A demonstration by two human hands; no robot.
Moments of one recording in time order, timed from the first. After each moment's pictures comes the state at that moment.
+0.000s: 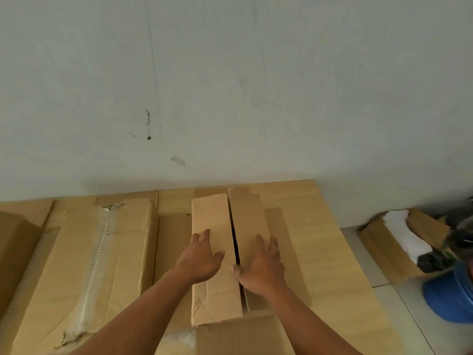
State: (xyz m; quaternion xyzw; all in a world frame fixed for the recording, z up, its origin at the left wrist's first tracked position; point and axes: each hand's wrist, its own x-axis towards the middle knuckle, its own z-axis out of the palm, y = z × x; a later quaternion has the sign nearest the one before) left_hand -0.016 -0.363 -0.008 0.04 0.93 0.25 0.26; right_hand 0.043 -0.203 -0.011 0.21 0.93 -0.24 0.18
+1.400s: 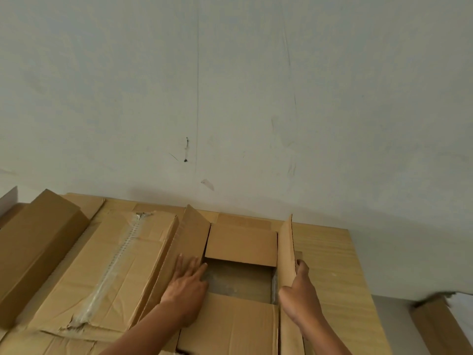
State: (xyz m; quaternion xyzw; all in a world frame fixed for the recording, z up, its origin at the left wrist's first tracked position) left_hand 0.010 -0.363 -0.004 0.16 0.95 -0.12 0.23; right_hand 0.015 -0.125 0.035 0.24 0.86 -0.42 0.15
